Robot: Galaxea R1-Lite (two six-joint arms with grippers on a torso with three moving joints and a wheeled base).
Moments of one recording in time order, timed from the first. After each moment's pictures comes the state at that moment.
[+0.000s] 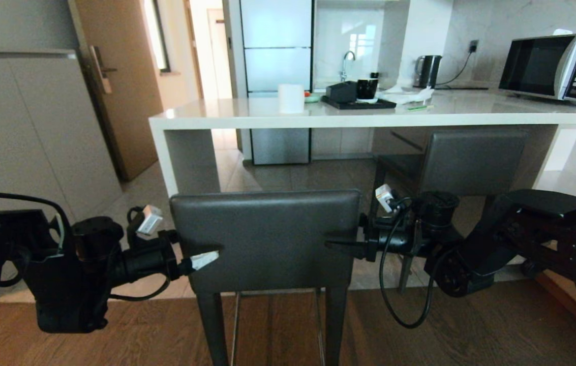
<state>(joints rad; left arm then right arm) 0.00 2.30 -0.68 -1.52 -1.03 0.02 0.28 2.35 -1.03 -1.30 1.04 0.04</state>
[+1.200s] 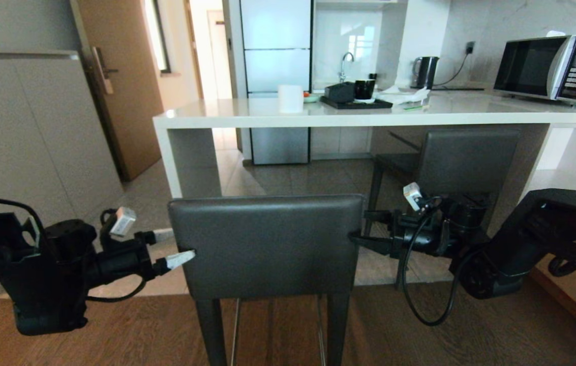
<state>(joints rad) 0.17 2.32 -0.70 -1.52 -1.12 0.02 0.14 2.32 -0.93 -1.38 1.04 0.04</state>
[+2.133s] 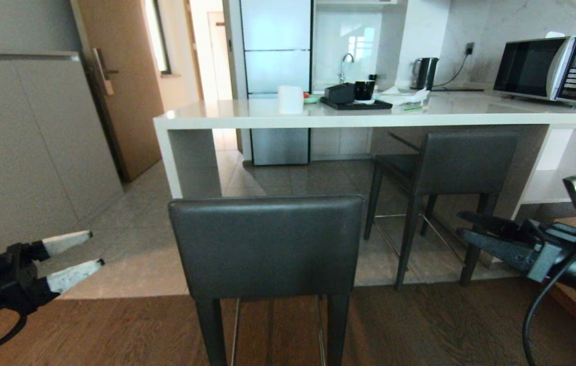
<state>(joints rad) 0.49 1.71 -0.25 -1.52 -1.31 -0.15 -0.08 1.64 -0.27 -1.52 1.01 0.38</state>
